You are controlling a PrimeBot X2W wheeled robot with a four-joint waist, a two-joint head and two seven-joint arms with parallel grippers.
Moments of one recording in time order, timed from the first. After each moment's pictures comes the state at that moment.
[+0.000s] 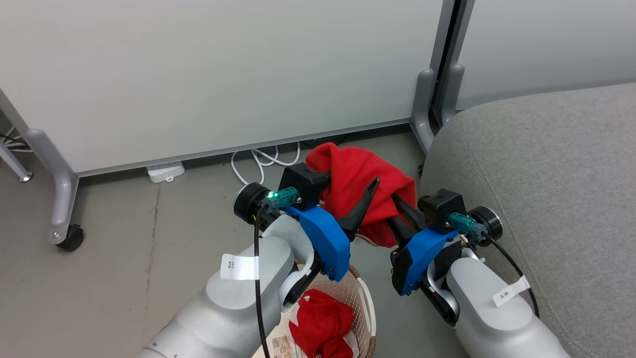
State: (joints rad) left arm -0.77 0.05 -1.00 0.76 -0.78 -0.11 -0.20; right arm -0.61 -0.05 0.47 0.83 0.25 0.13 -0.26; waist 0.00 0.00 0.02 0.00
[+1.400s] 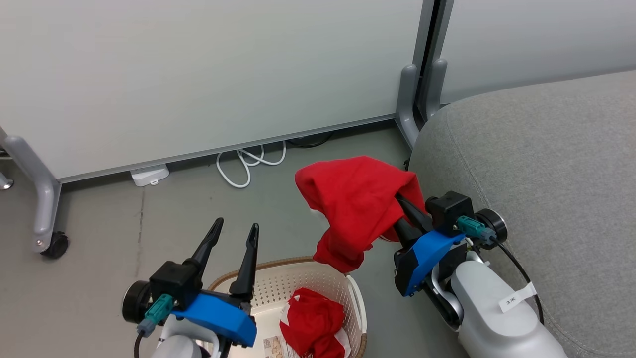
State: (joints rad) left arm -0.22 0.24 -0.51 0.31 -0.49 0.01 -0.26; right arm -0.57 -0.05 0.42 0.77 0.23 0.13 -0.26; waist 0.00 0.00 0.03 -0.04
